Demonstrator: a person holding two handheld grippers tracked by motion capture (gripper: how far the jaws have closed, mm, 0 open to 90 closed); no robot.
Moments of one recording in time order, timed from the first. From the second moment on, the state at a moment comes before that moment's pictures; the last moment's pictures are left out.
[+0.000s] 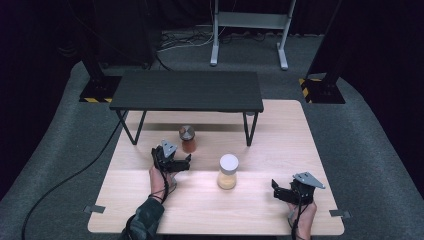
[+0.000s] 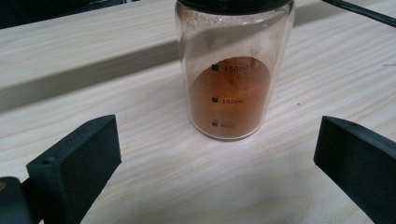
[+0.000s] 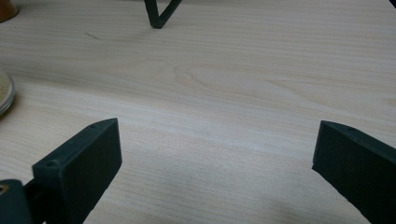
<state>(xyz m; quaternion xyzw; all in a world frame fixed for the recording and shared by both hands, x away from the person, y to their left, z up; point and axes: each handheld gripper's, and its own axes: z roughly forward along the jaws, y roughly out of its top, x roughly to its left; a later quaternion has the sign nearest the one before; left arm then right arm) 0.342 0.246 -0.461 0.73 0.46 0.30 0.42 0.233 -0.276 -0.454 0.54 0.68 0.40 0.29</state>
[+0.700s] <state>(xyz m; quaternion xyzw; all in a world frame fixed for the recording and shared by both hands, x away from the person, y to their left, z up) 0.356 0.241 -0.452 0.73 0.46 0.28 0.41 0.231 -0.279 -0.456 0.54 0.67 0.41 0.29</state>
